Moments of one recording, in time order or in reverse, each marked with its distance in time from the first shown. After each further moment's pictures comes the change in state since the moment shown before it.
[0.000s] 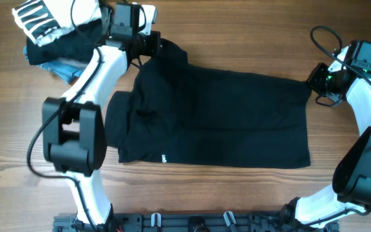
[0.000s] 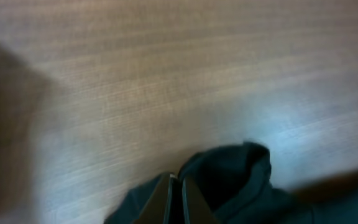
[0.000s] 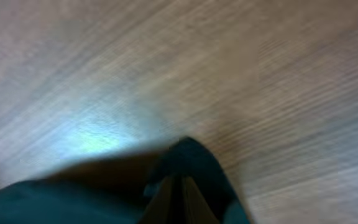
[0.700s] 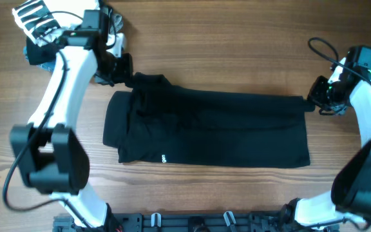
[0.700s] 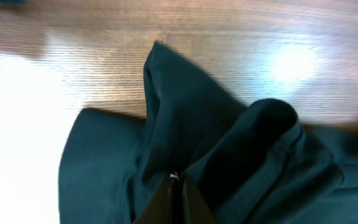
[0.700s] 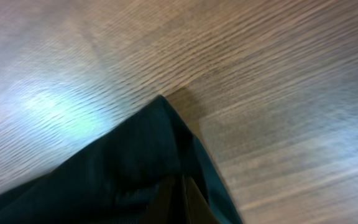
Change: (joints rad) left arm 0.137 -0.167 0.003 -0.618 0.021 -0.075; right arm 0.000 -0.090 0.012 -0.271 0.097 -0.089
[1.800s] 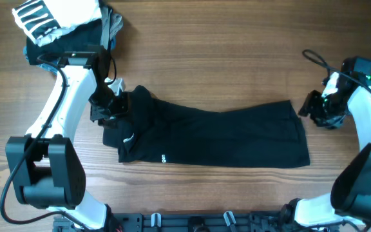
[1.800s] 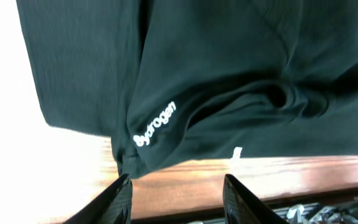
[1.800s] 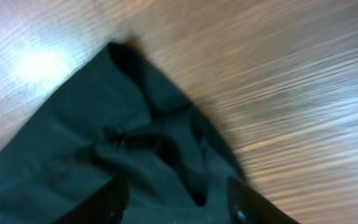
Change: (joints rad) left arm 0.009 -0.098 -0.253 -0.242 0.000 -0.015; right arm 0.000 -0.001 -0.092 -0.118 -0.048 -0.061
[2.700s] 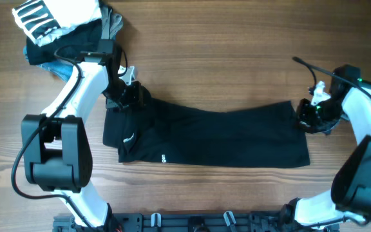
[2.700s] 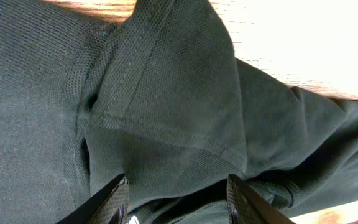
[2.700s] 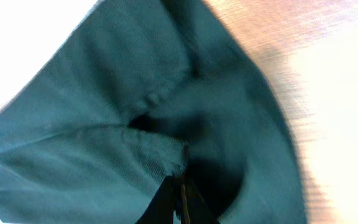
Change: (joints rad) left arm -0.043 0.125 -0.002 0.285 0.076 0.000; right arm 0.007 0.011 -0.019 -0.093 -0.076 -0.034
